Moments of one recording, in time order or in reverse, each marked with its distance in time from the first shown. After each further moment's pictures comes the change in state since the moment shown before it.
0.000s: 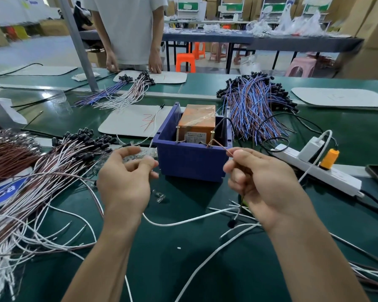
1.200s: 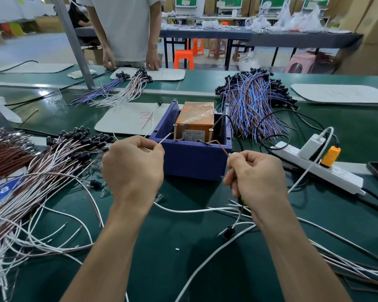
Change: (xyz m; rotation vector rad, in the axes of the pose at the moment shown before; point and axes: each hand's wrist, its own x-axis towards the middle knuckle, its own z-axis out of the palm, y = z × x) left_hand 0.002 0.033 0.024 0.462 0.143 0.208; right_hand 0.024 0.029 -0.014 -0.591 0.158 -0.326
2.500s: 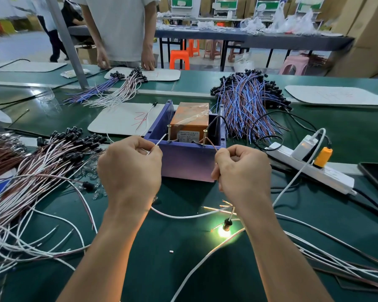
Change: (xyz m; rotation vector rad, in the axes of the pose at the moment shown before) left_hand -0.008 0.004 -0.002 -0.031 0.018 0.133; right_hand 0.003 -0.009 0.013 -0.170 0.107 -0.075
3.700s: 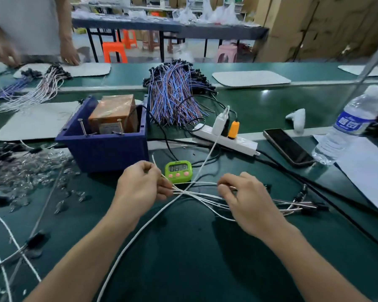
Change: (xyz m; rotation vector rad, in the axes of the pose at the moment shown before) left_hand -0.095 0.040 0.056 -0.445 -0.900 -0.456; right_hand -0.058 0.101 -0.166 -0.618 -0.177 -0.096
